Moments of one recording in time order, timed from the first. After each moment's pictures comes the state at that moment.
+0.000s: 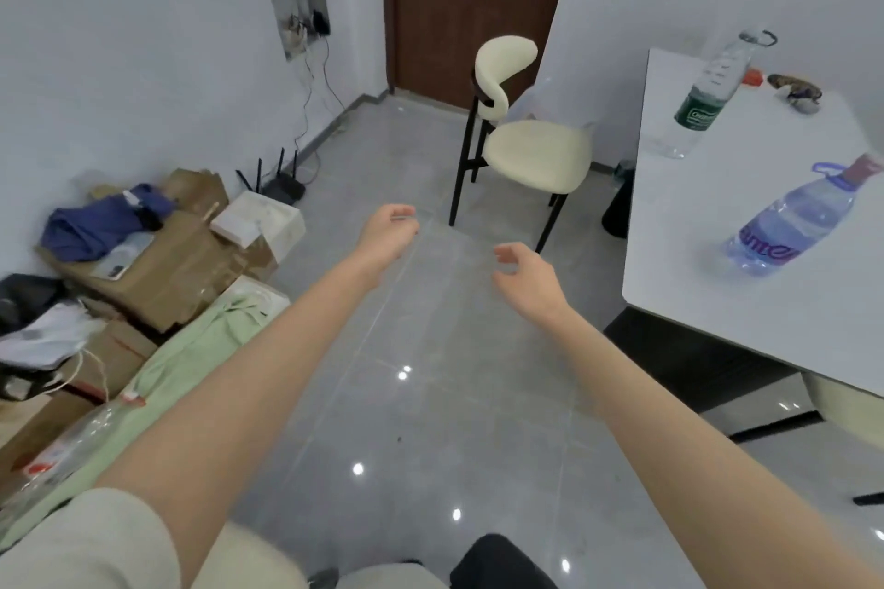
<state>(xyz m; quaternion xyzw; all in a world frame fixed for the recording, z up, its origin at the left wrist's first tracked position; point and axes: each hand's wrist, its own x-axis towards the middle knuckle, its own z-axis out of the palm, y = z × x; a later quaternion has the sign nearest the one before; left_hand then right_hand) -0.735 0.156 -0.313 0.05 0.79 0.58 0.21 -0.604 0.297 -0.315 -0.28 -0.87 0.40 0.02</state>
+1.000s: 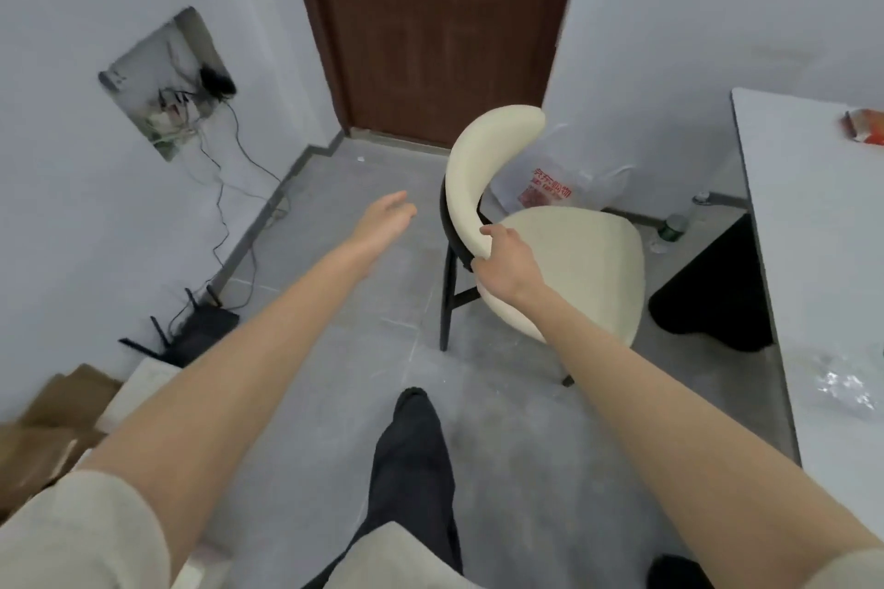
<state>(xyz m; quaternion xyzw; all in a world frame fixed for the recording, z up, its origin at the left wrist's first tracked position) -1.389 0.608 -0.359 0.10 0.83 0.47 0.28 -1.271 0.730 -0.384 -0.31 -0.88 0.35 -0.05</state>
